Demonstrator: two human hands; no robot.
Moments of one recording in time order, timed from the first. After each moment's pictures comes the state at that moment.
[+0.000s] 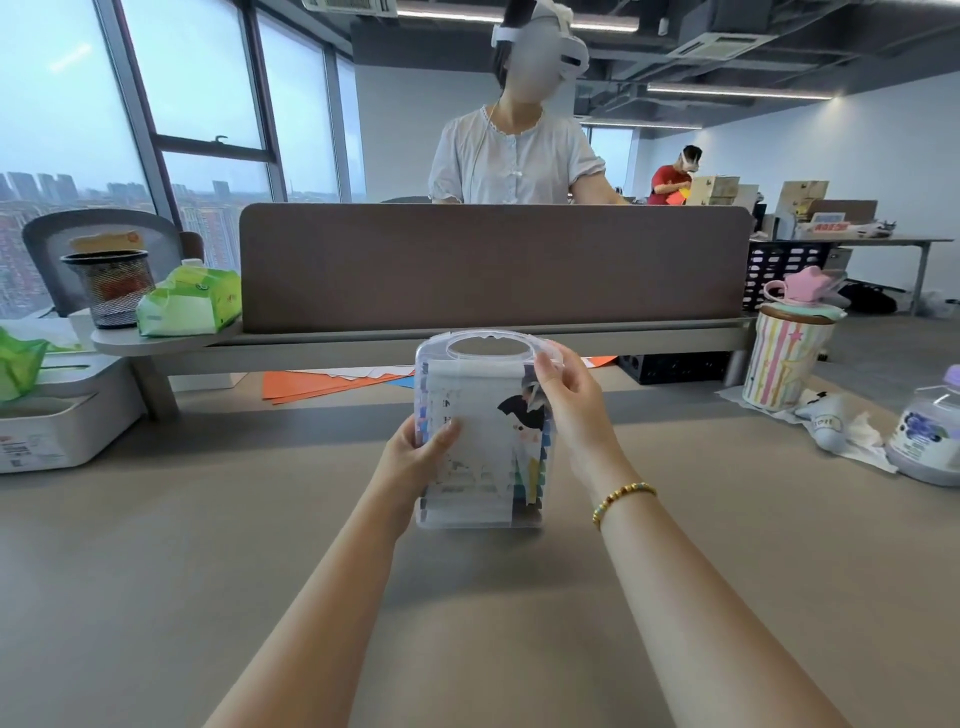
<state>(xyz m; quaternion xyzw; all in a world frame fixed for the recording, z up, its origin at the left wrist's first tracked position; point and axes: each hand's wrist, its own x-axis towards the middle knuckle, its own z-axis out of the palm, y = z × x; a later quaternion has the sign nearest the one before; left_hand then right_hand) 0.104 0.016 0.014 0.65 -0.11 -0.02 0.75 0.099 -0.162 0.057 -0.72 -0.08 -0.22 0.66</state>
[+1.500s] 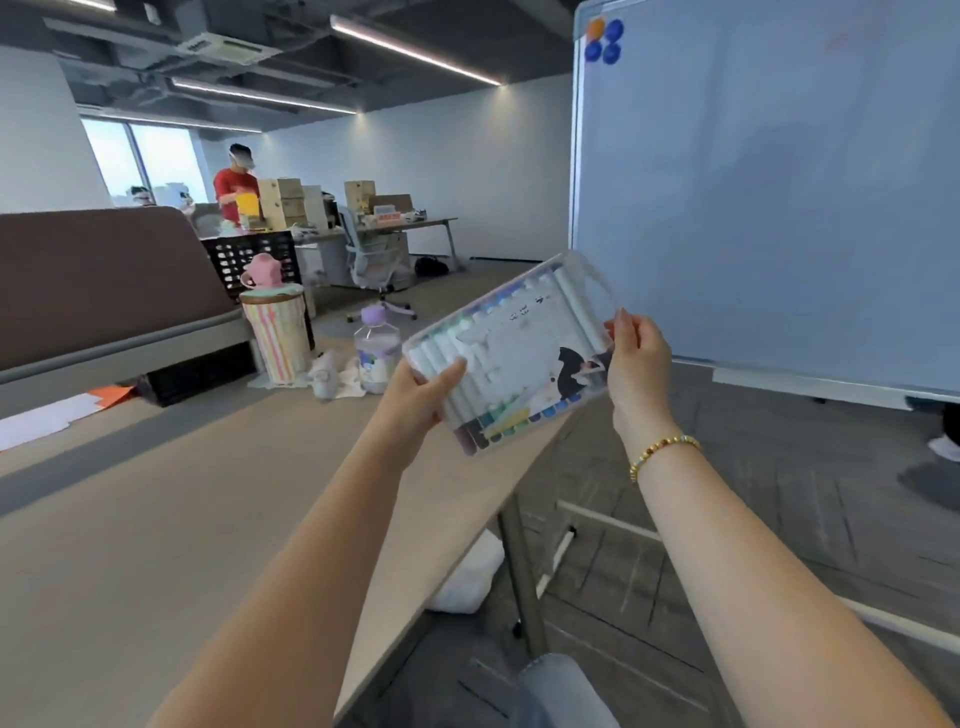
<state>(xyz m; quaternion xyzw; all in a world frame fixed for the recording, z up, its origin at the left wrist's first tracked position) -0.109 -0.419 0.058 0.54 -0.43 -0.29 0.67 -0.278 -0.544 0.073 -0.56 0.33 -0.62 0.44</state>
